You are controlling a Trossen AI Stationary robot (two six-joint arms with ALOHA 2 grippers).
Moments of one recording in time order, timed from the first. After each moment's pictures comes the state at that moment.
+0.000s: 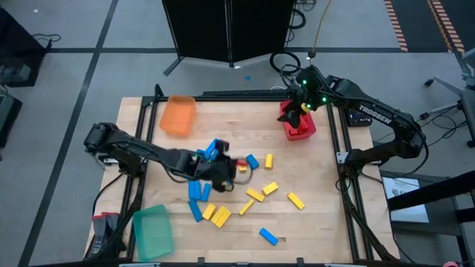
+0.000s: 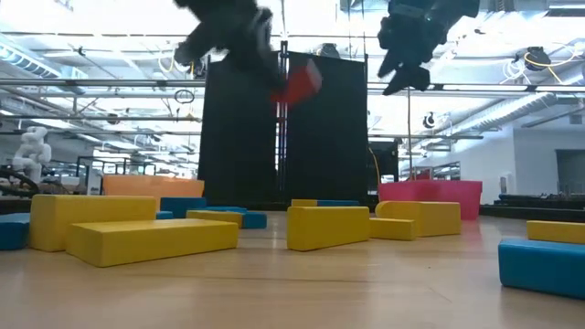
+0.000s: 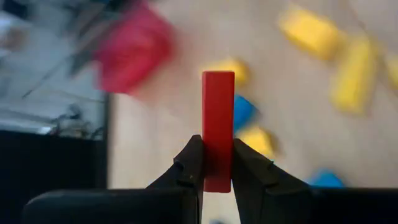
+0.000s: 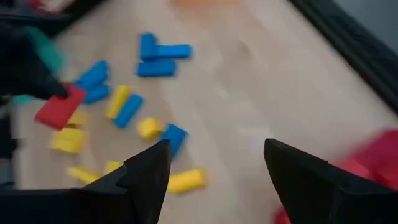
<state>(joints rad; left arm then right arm) -0.24 1.60 1.21 -0.41 -0.54 0.31 -0.62 1.32 1.30 -0.87 -0.39 0.06</state>
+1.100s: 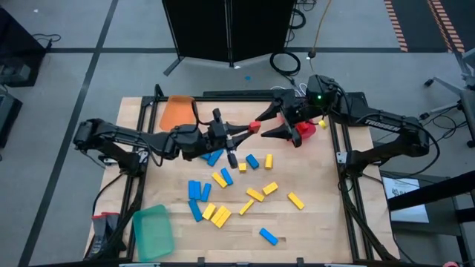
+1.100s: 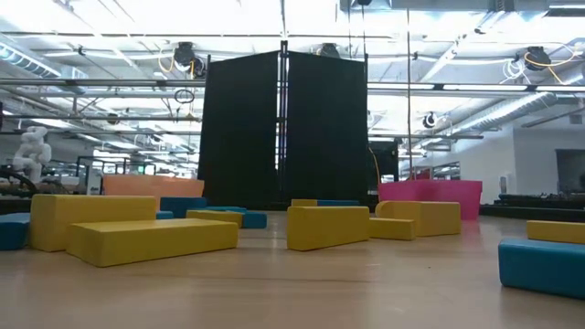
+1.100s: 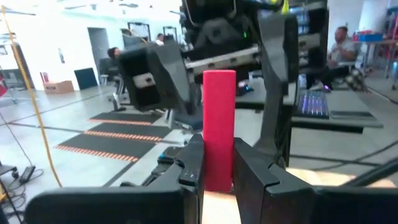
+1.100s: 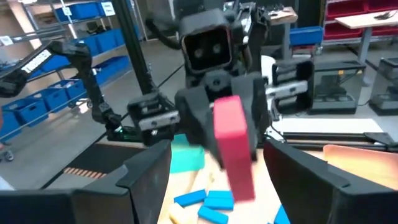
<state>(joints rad) -0.11 1.47 1.18 0.37 -0.41 0.11 -0.29 1.25 1.30 -0.18 -0.61 0.10</state>
